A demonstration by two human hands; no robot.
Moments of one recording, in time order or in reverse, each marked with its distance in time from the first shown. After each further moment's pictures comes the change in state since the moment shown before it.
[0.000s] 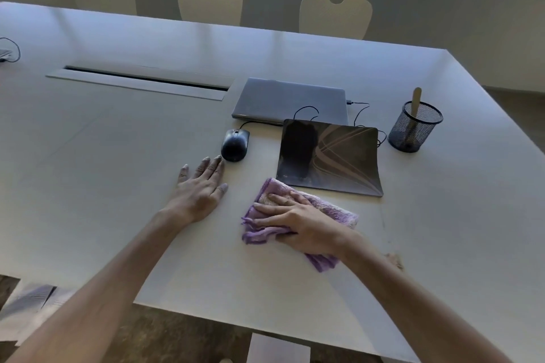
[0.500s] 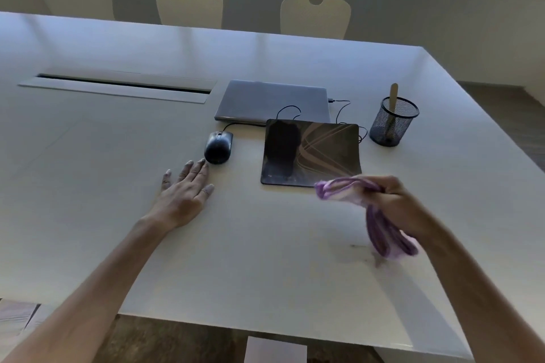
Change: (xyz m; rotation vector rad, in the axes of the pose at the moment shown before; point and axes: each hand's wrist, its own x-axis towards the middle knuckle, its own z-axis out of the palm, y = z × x) left_hand -0.004 0.004 -0.003 -0.115 0.029 0.006; right_hand -0.114 0.040 -0.066 0.893 0.514 0.157
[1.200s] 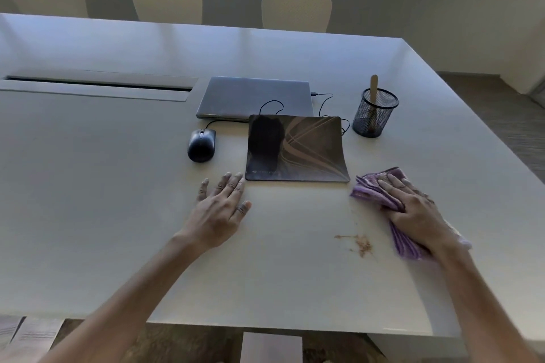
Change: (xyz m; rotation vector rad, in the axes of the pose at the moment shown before) left_hand -0.025 0.086 0.031 0.038 0.059 0.256; right_hand -0.063 0.059 -0.069 -0.985 0.282 0.495
